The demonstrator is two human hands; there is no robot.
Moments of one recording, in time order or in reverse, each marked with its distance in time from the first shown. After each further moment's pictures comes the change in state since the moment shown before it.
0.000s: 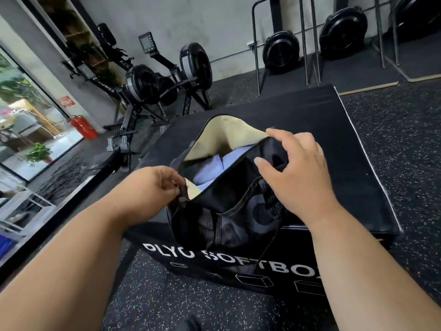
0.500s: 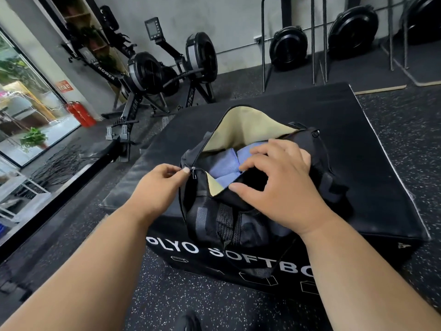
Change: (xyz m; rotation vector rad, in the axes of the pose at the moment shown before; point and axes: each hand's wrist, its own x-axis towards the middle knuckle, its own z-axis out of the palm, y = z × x) left_hand 0.027 -0.054 0.043 -0.486 0.157 -0.259; right_hand -0.014 -0.029 0.055 -0.127 -0.144 -0.315
